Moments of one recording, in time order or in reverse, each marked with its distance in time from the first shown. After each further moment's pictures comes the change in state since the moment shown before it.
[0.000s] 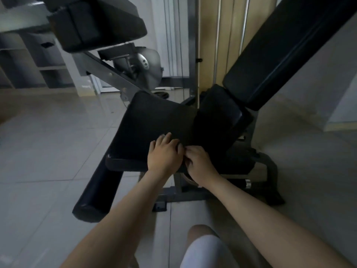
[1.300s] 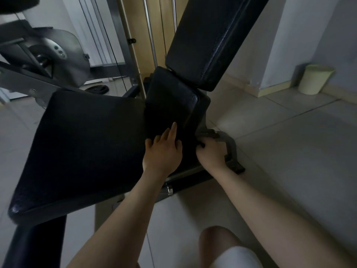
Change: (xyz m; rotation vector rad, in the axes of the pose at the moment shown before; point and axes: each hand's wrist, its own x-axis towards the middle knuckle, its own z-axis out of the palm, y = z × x) left_hand 0.059 0.076 0.082 -0.094 -0.187 0.344; right_hand -0.021 0.116 -0.040 0.059 0.299 0.763
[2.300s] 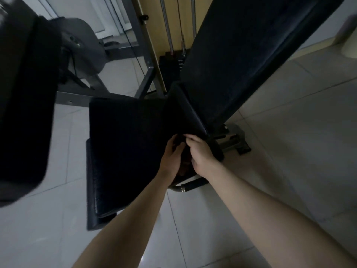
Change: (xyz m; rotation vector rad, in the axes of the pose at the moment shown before) left_hand 0.033 0.034 -0.137 -1.124 -0.238 -0.651; right_hand 0.031 -0.192 -0.091 0.944 -0.424 0.752
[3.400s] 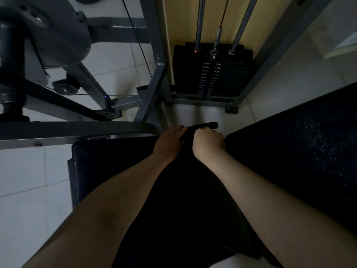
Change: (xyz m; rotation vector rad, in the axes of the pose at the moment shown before) left_hand 0.392 0.034 -0.102 1.012 -0.268 0.213; right_hand 0.297 -0.178 0.141 -1.843 0.024 0.082
